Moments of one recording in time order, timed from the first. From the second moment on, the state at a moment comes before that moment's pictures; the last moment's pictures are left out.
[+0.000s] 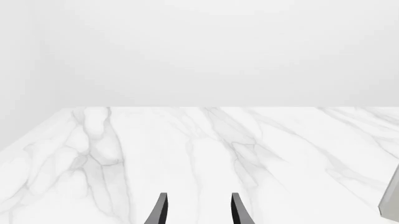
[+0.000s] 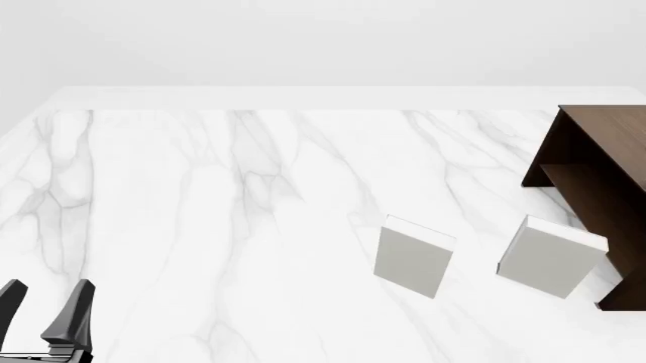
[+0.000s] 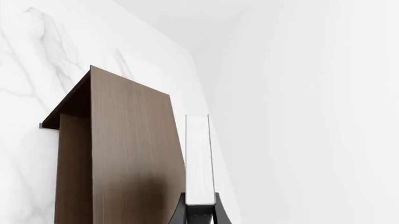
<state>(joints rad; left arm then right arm) 0.00 0.00 0.00 0.00 0.00 -0.59 1.24 -0.97 0.00 -0.90</state>
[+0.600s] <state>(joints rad) 0.00 0.00 0.00 0.00 0.00 -0.58 1.33 -0.95 -0.06 -0.89</state>
